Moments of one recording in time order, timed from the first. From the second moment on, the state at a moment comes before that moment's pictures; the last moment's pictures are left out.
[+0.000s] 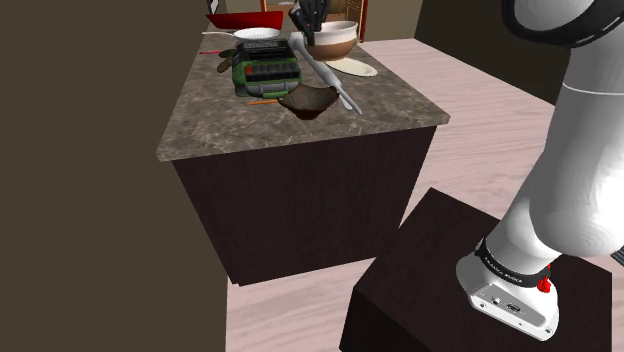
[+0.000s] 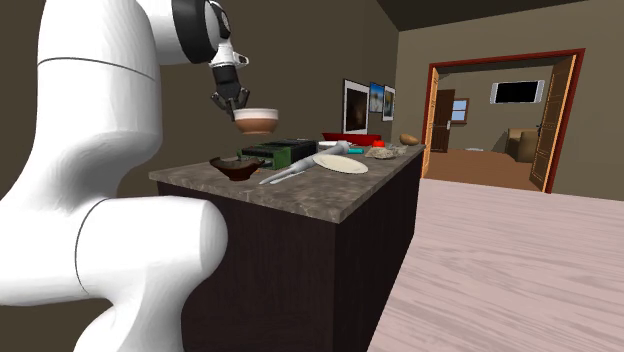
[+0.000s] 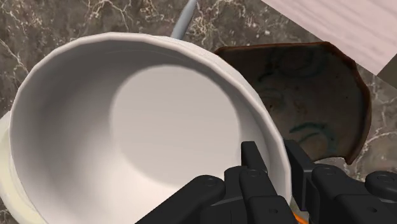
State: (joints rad) arm 0.11 0.27 -0.09 -1.18 -0.15 1.46 0.01
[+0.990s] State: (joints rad) arm 0.20 0.31 -0.05 -1.20 -0.16 1.50 0.15
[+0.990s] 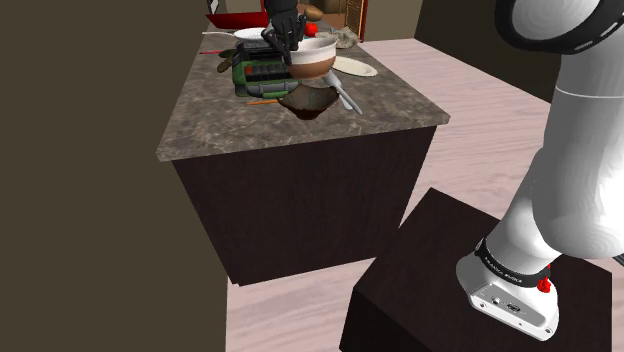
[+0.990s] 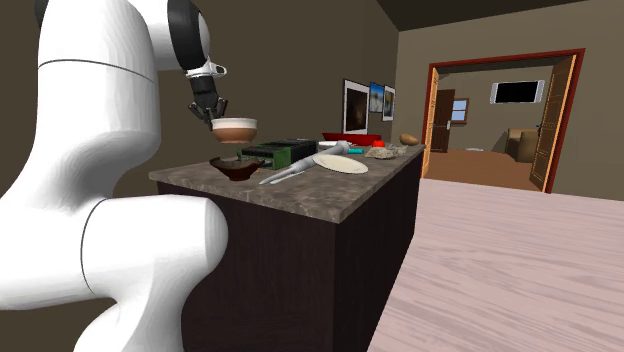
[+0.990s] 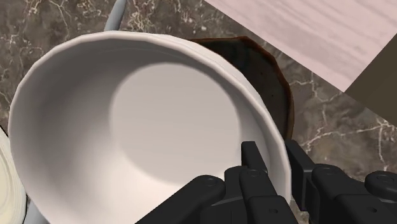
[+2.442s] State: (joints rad) arm 0.20 0.27 -0.04 -1.41 -0.16 1.66 0.17
